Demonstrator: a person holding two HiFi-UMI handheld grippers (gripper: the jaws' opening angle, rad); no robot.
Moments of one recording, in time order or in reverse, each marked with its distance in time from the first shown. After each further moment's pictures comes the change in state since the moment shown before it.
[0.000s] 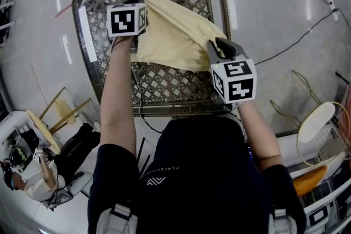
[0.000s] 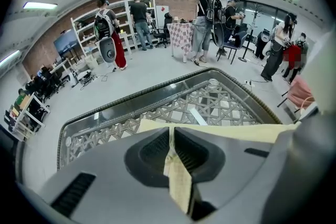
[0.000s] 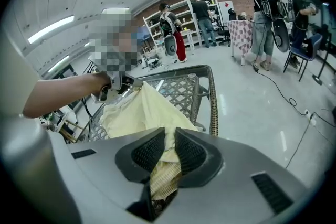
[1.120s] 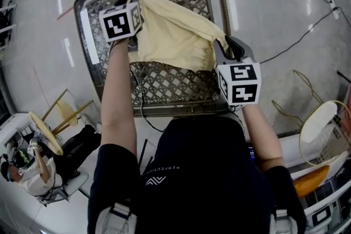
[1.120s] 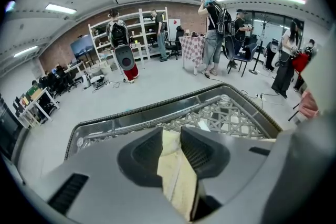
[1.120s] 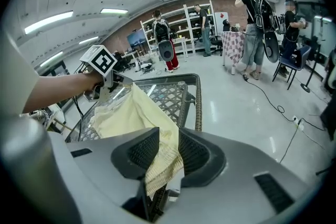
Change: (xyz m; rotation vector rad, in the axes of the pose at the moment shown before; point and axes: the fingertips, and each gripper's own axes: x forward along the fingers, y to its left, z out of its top) left arm -0.015 0.027 0.018 -0.088 -0.134 0.093; right arm -0.014 -0.023 0.004 -0.022 -0.065 -0.114
